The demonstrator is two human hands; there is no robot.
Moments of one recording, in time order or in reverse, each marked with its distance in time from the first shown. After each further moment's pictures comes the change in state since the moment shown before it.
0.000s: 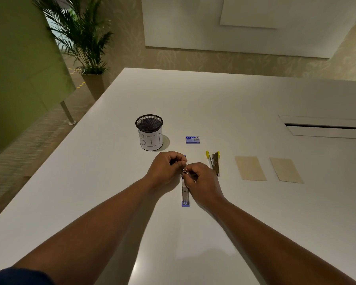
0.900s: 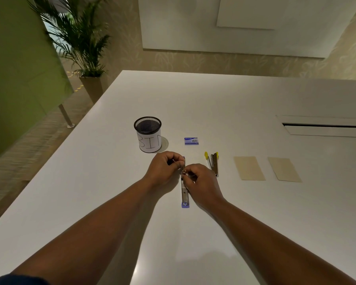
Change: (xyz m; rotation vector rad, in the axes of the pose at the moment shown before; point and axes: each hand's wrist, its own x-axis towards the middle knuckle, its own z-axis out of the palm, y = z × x) left_hand -0.006 0.012 -0.002 0.129 0.004 0.069; right_hand 0.000 -0.001 0.000 0.011 -0.014 0.013
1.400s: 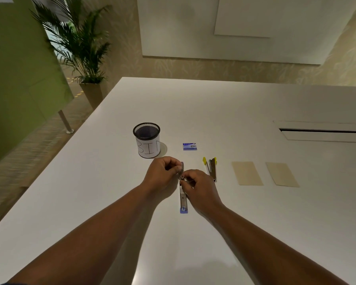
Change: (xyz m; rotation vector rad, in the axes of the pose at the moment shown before) left_hand 0.005 -0.010 -0.003 0.063 0.025 -0.015; right_hand -0.002 -0.005 -0.004 -0.005 -0.009 0.016
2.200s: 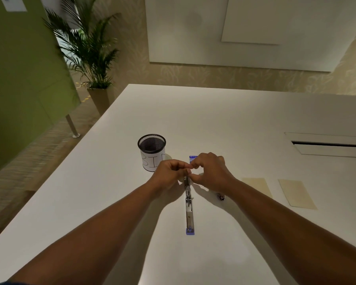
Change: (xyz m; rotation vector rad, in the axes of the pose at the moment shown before) left_hand 0.058 -0.007 -0.011 -0.165 -0.132 -0.065; right_hand 0.101 -0.011 -0.044 -0.380 -0.195 -0.200
